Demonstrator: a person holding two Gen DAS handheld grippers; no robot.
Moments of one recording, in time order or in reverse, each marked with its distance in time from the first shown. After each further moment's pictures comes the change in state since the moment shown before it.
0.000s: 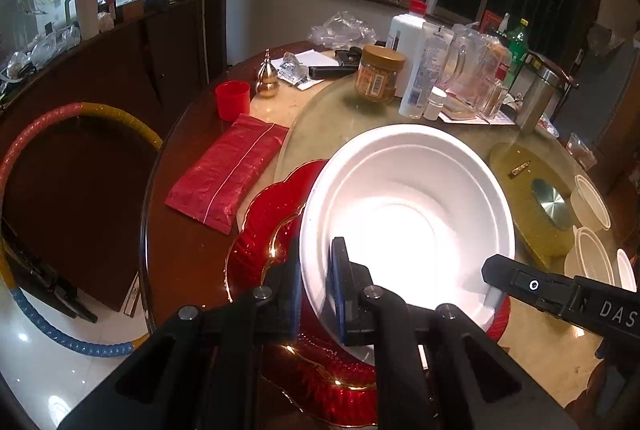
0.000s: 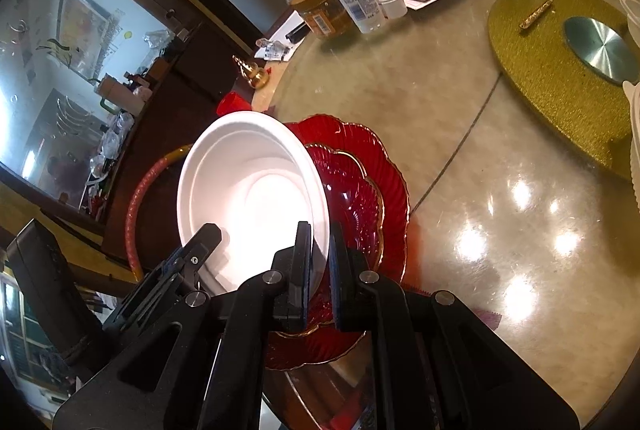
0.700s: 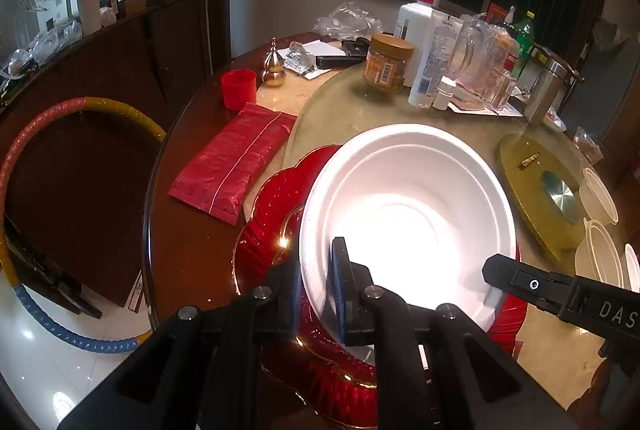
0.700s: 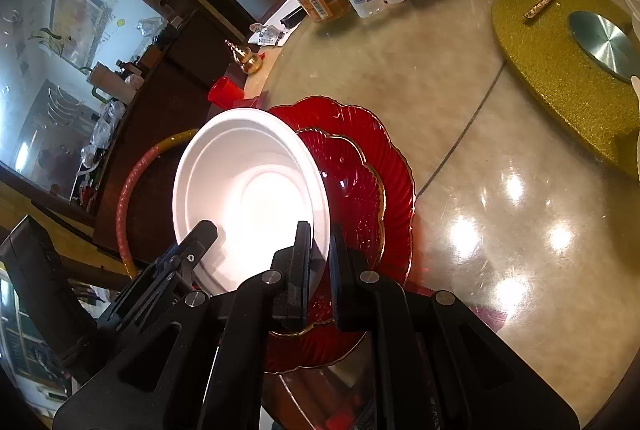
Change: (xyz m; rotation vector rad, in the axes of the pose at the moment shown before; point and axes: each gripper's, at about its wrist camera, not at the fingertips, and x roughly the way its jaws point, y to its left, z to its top) left arm 0.009 0.005 -0.005 0.004 0.023 0.017; right arm 0.015 0.002 -0.001 -0.011 0.040 -0.028
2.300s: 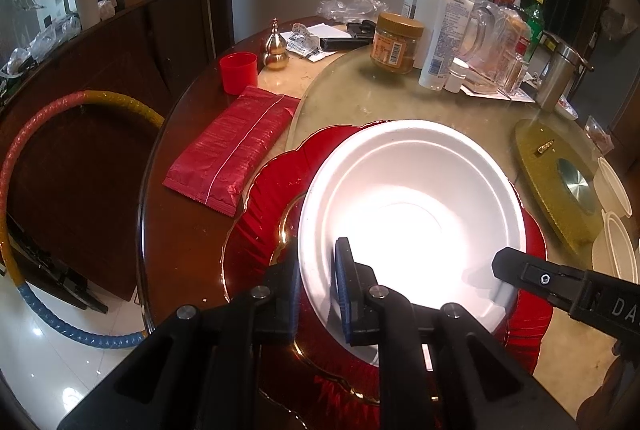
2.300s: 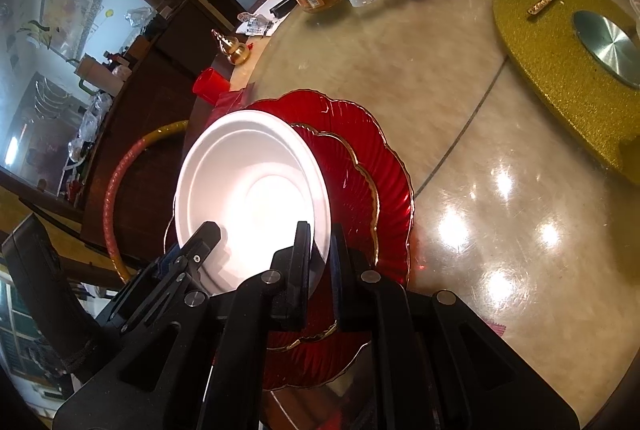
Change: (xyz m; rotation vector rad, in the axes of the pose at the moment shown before) left arm 0.020 -0.003 -0.003 0.009 0.047 0.031; right arm 0.017 -0.001 0.007 -0.013 0.032 -0.049
